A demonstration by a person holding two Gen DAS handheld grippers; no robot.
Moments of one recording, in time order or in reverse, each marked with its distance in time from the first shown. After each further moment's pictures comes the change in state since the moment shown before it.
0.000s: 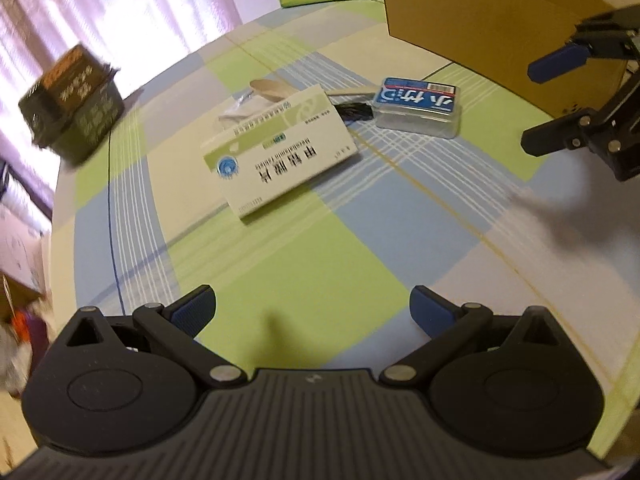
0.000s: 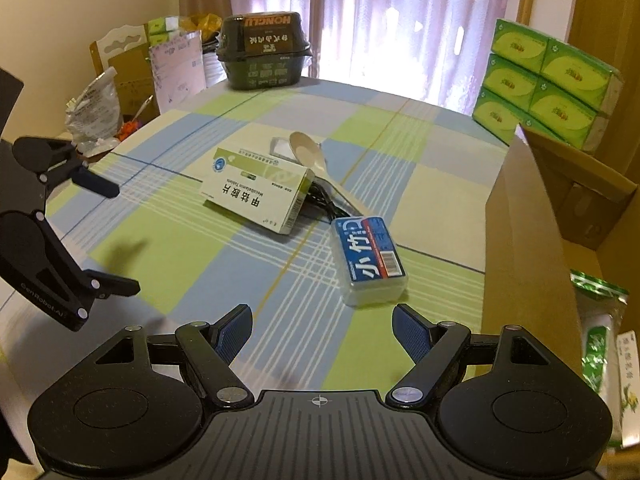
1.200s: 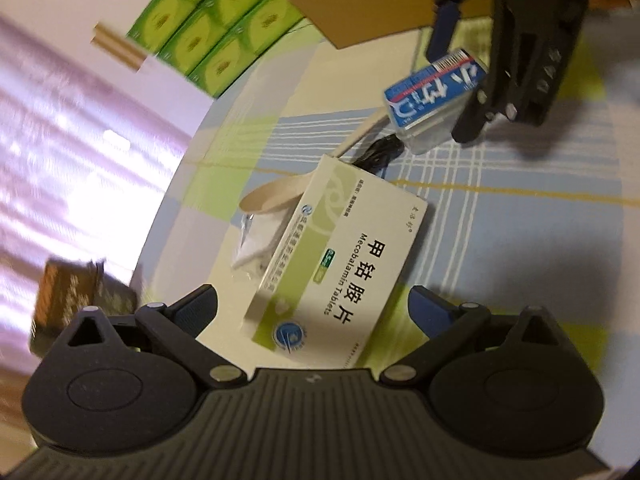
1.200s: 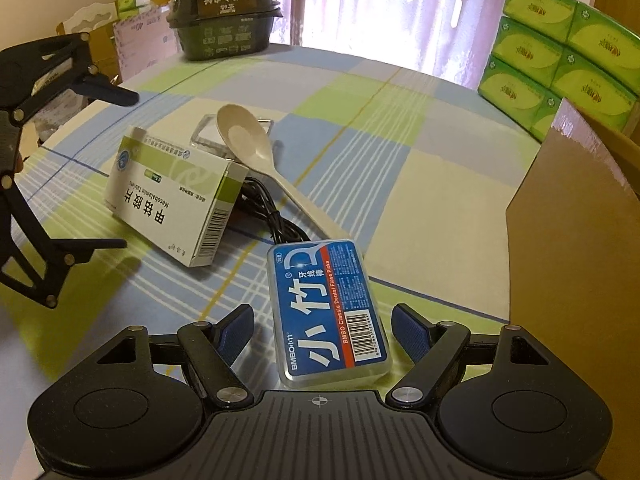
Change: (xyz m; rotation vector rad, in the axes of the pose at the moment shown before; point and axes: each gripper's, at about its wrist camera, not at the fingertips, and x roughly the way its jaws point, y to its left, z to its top) left arm 0.081 0.001 0.047 0.638 -0.169 0.140; right arm 0.107 -0.042 0.033 0.012 0.070 -0.034
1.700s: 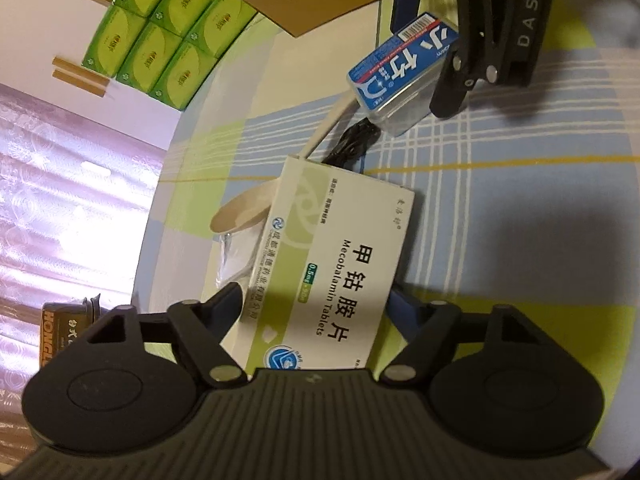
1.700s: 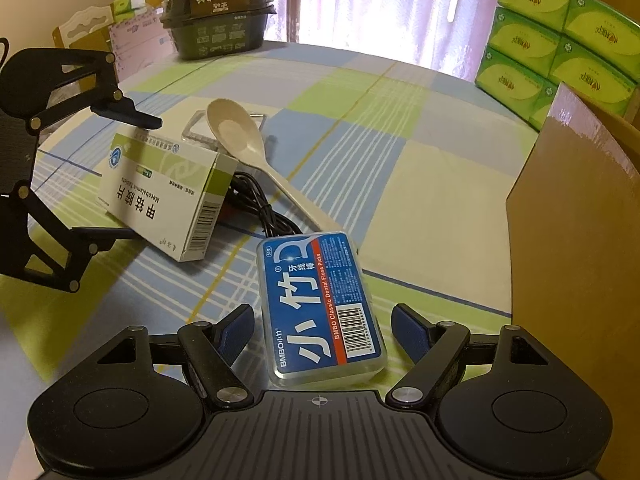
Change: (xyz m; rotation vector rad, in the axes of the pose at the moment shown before) left arm 0.020 -0.007 0.010 0.119 0.035 -0.019; right arm 0.004 -0.004 -0.003 0.017 0.004 0.005
